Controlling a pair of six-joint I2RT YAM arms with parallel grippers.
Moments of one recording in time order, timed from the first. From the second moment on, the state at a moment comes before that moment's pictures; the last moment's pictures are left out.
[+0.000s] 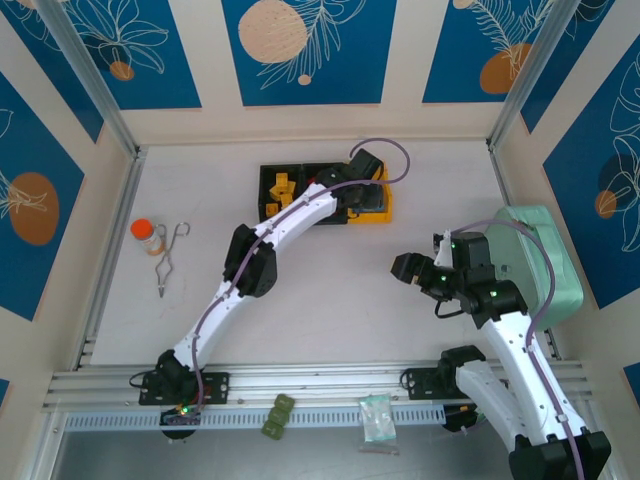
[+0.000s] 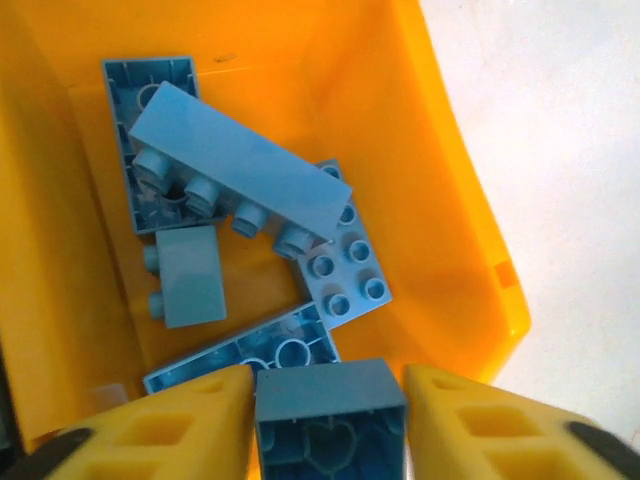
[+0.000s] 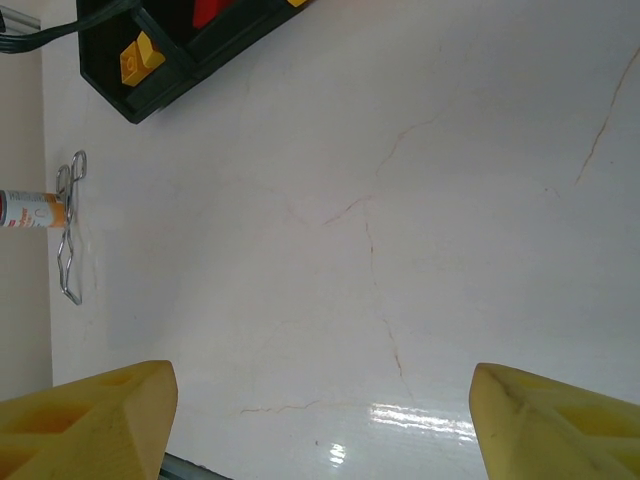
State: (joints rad) left arm -0.77 2.61 2.56 -0.81 -0.04 -0.57; right arm 0.17 0.71 0.69 -0.82 -0.41 0.63
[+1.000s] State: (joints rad) left arm -0.72 1.66 1.35 -0.59 0.01 -0.47; right arm 0.34 0.82 0.69 -0.68 -0.43 0.62
